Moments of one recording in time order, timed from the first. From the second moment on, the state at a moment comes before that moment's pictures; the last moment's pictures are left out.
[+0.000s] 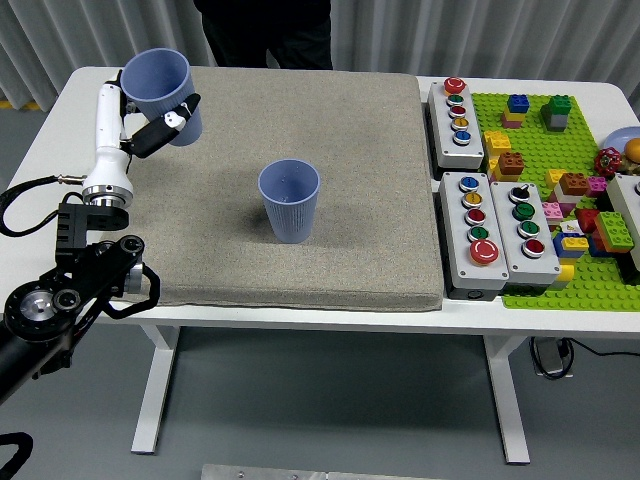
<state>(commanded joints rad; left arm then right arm) -0.52 0.26 -0.95 -1.07 1.16 0.65 -0.23 0.18 -0.06 1.96 0.20 -1.28 -0.33 -0.36</state>
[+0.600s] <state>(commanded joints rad) -0.44 0.16 -0.94 -0.98 1.16 0.65 -0.35 0.19 -0.05 1.96 0.20 -1.28 -0.33 -0.36</state>
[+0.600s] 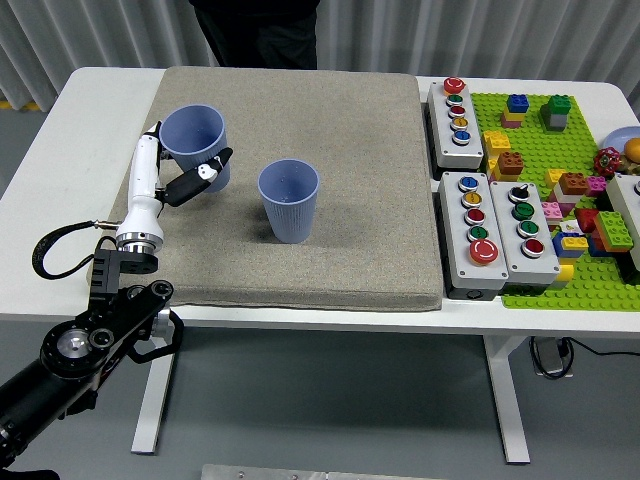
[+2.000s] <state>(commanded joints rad) -0.43 0.15 -0.93 -0.90 1.24 0.57 -0.29 0.18 -0.06 1.95 0.20 -1.28 -0.34 -0.35</state>
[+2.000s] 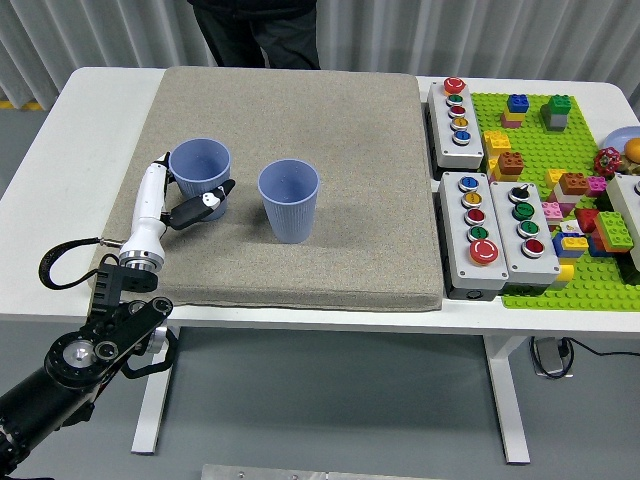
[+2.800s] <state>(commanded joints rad) -0.40 0.14 -1.00 -0.94 1.29 0.52 -0.28 0.19 -0.06 1.96 0.20 -1.28 -0.33 -0.35</state>
